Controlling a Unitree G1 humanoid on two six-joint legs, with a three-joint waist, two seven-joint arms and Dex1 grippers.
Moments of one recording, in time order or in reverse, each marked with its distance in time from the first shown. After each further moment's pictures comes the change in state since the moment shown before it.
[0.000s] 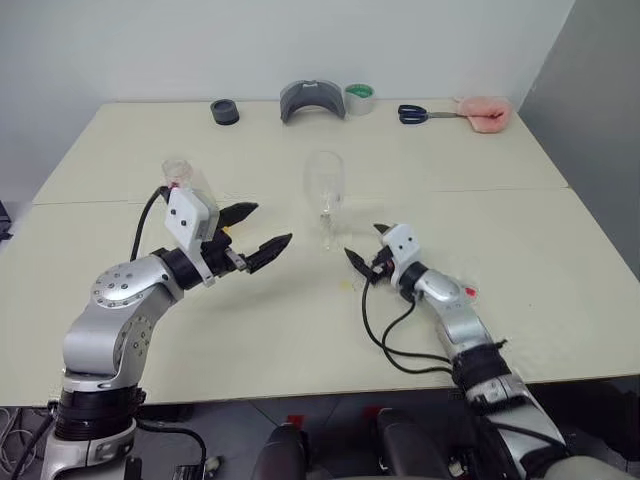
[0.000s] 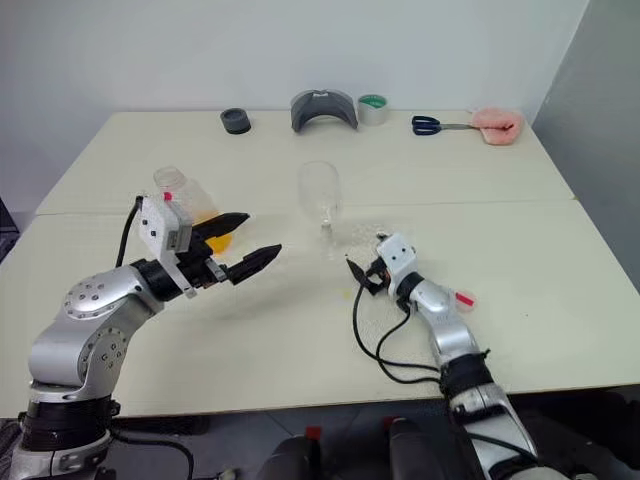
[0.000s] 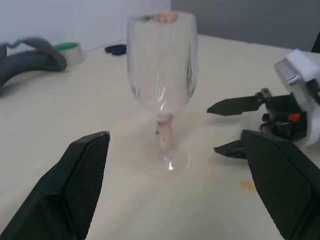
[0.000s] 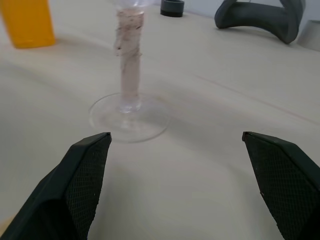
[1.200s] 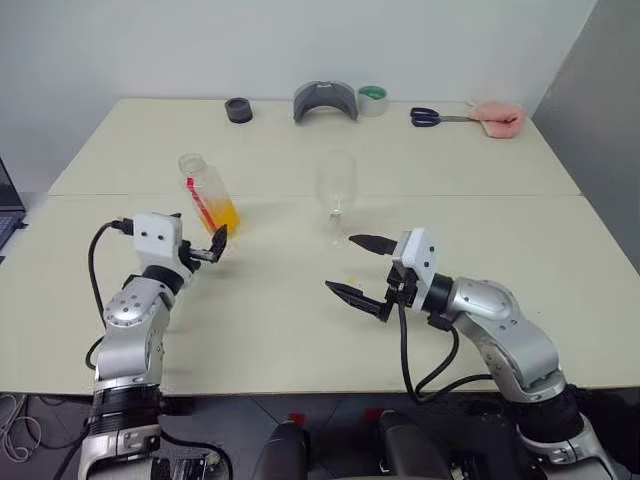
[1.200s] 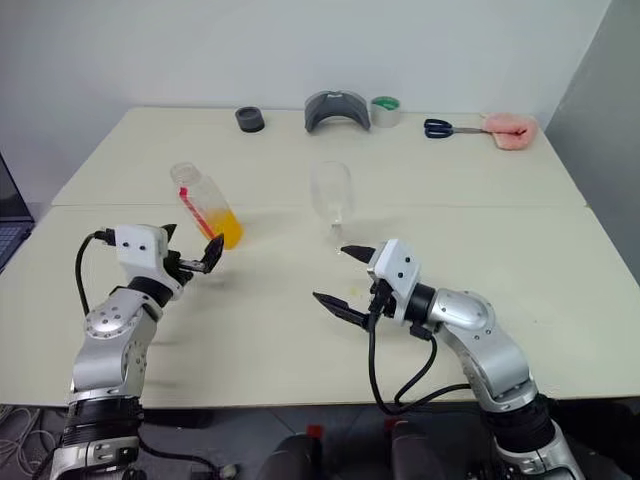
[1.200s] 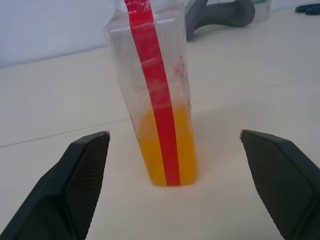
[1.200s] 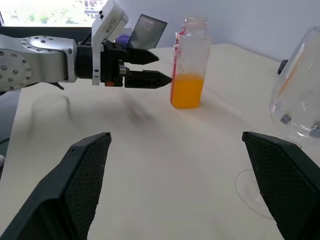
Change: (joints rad) left arm -0.089 -0.139 0.089 0.395 0.264 -0.294 0.358; right arm 0.069 -0.171 0.072 -0.667 0.248 0.425 0.137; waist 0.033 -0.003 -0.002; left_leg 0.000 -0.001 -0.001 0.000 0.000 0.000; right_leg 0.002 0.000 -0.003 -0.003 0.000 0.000
